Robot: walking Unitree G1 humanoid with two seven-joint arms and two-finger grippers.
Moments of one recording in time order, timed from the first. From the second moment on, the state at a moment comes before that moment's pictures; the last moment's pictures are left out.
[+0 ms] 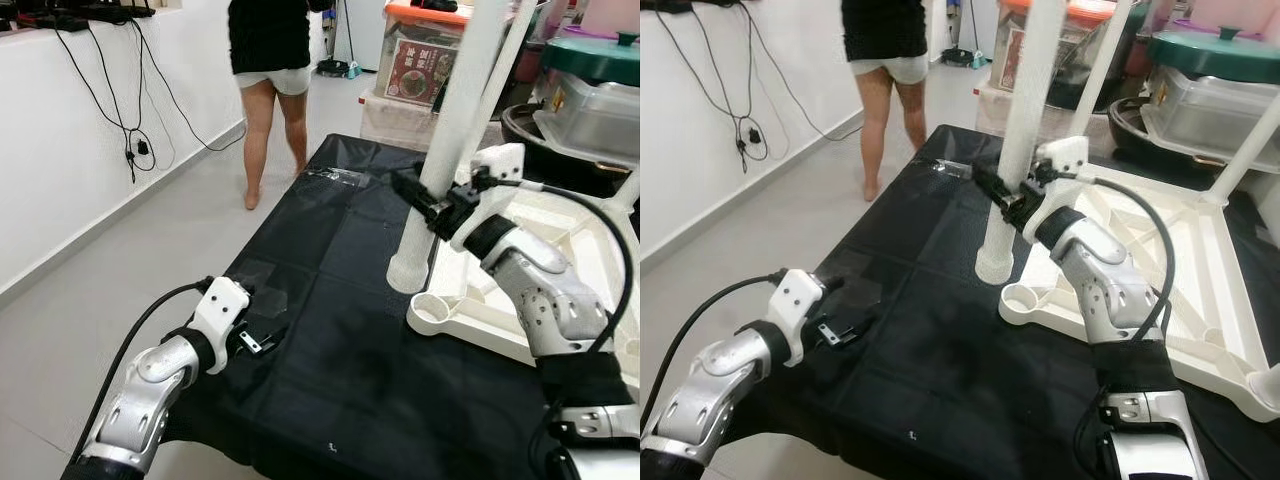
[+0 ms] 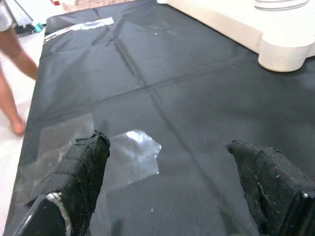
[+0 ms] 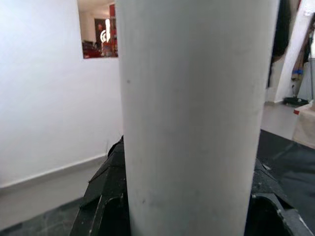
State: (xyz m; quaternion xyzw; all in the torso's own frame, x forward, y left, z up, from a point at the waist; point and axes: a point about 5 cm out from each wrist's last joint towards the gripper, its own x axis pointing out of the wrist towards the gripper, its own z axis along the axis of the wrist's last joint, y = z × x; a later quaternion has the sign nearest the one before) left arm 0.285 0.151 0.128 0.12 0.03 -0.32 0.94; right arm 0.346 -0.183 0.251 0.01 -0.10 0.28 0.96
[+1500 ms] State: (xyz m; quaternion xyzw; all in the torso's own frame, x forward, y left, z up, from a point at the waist) left arm 0.269 0.141 0.117 0.10 0.04 -0.33 0.94; right arm 0.346 -0.204 0.212 -0.15 -0.08 0.25 0.96
